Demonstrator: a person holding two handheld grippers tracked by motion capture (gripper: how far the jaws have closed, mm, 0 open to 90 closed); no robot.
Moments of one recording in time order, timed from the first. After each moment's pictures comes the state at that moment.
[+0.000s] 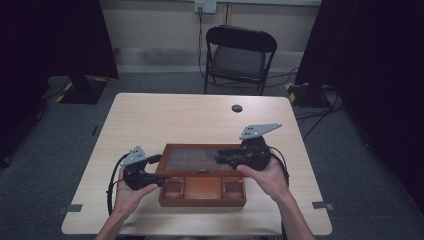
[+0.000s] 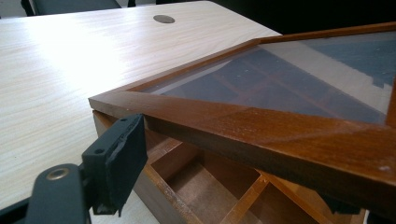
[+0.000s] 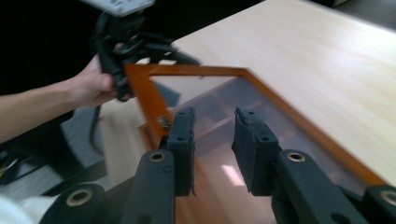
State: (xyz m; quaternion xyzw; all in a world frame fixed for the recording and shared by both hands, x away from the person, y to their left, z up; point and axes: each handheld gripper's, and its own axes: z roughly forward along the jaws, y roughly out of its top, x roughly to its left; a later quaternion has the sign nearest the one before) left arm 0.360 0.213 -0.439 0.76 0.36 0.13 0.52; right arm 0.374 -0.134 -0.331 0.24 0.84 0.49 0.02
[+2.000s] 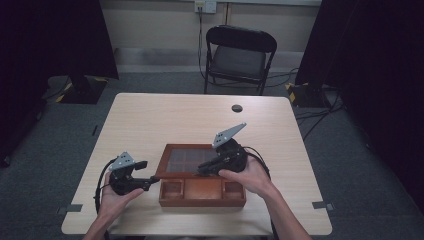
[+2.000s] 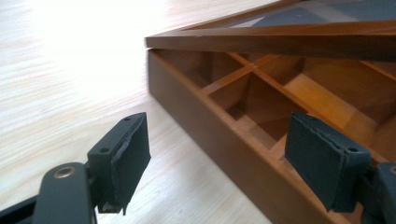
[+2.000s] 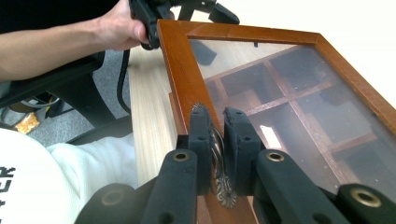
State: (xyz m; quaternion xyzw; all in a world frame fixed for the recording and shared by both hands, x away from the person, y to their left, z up) left arm 0.355 0.255 -0.458 0.77 0.39 0.13 0.48; right arm 0.387 -0.086 -0.352 0.16 0.89 0.42 -0.06
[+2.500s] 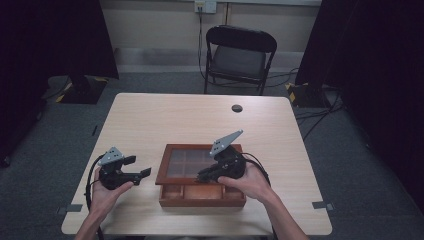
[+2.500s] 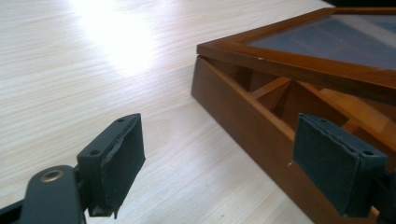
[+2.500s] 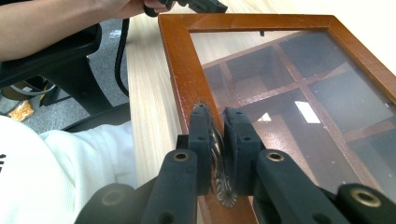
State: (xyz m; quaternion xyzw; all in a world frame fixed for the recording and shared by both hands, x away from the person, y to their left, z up) left arm 0.363 0.281 -0.453 0.77 0.41 0.16 0.47; right arm 0.377 -0.082 -0.366 0.15 0.90 0.40 -0.05
